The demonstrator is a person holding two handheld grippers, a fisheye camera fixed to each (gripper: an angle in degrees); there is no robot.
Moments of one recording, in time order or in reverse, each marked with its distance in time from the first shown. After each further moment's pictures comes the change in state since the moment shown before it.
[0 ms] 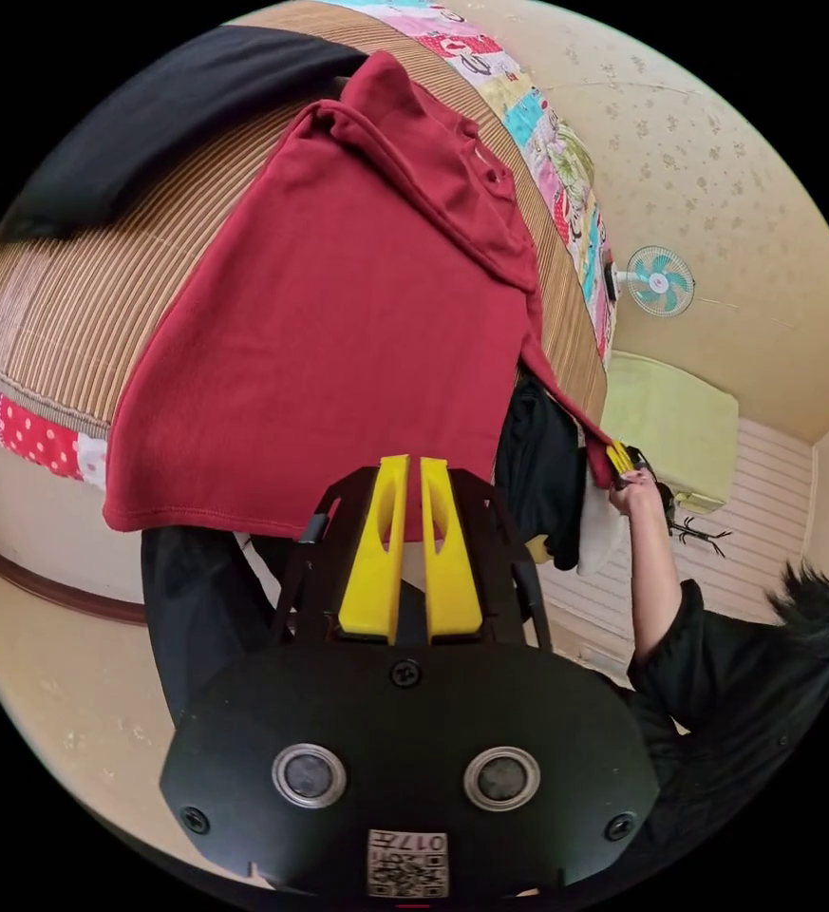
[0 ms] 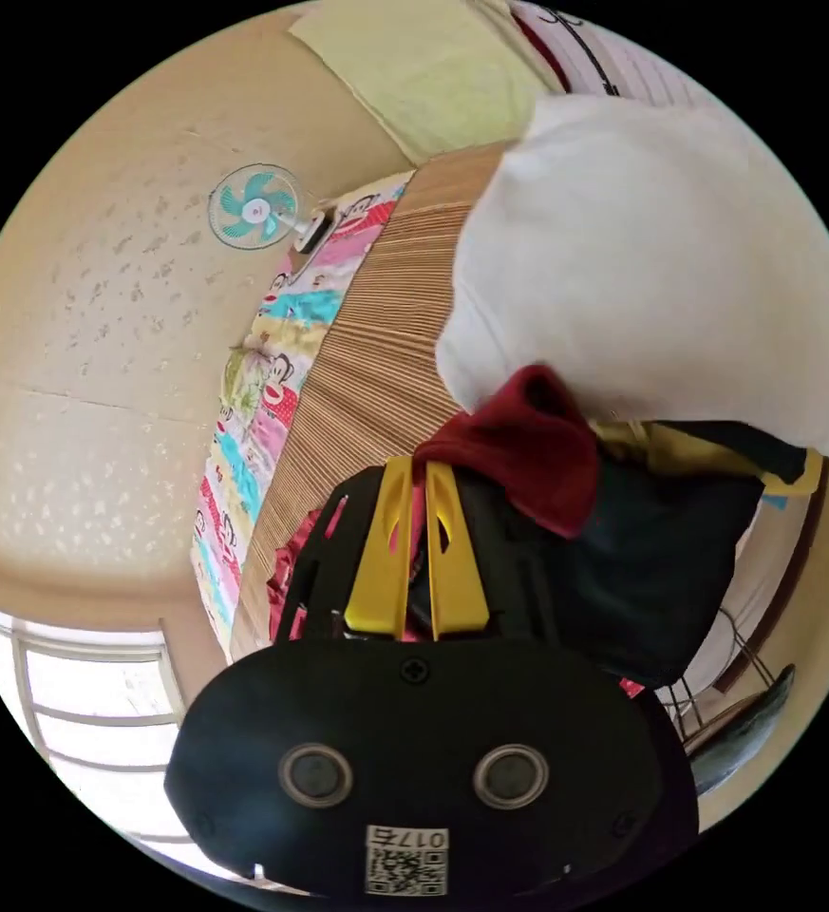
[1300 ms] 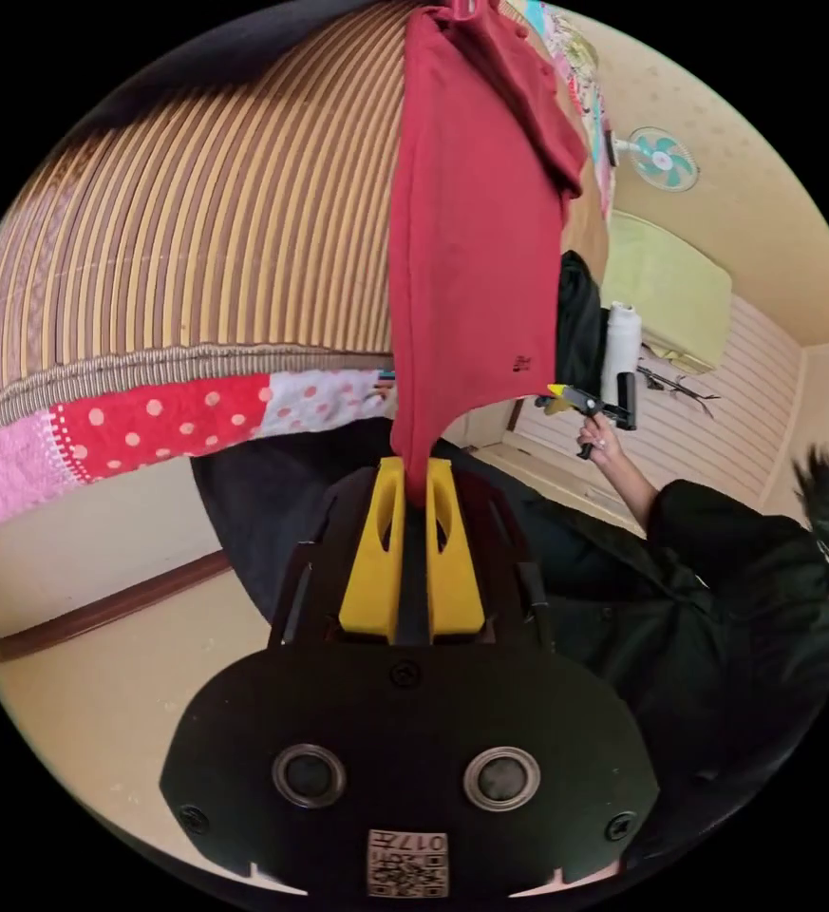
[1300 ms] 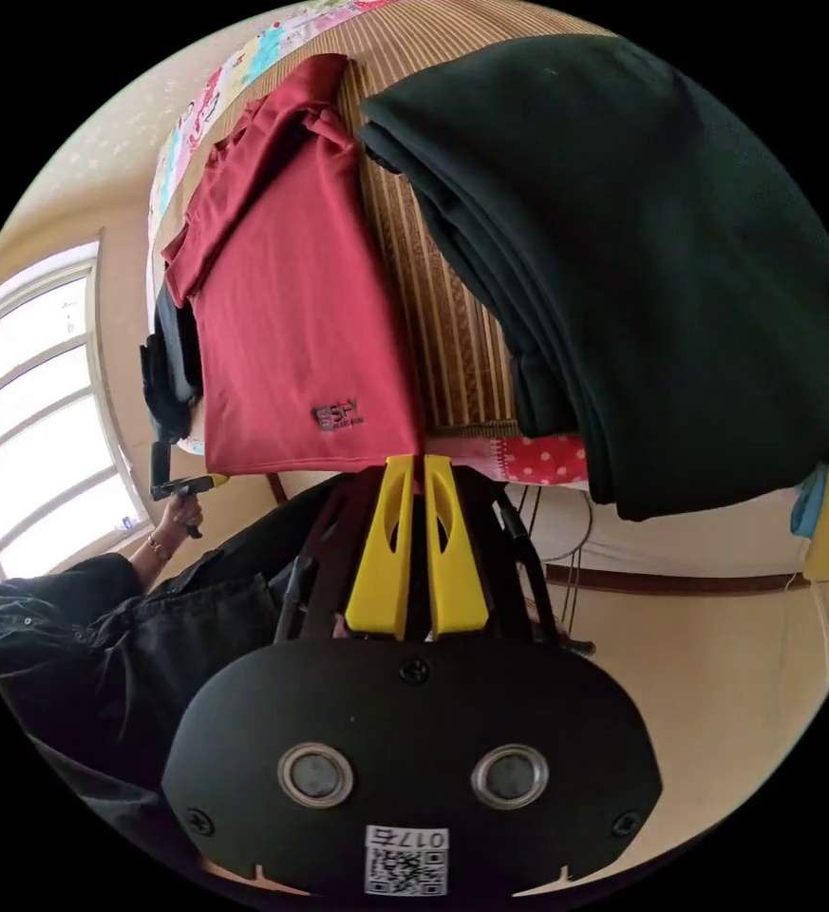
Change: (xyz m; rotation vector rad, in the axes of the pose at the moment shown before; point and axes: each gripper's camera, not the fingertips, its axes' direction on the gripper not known) left arm -0.150 -0.016 -0.236 -0.475 0.132 0.193; right arm 0.086 0.191 0.068 -1.049 0.008 -0.434
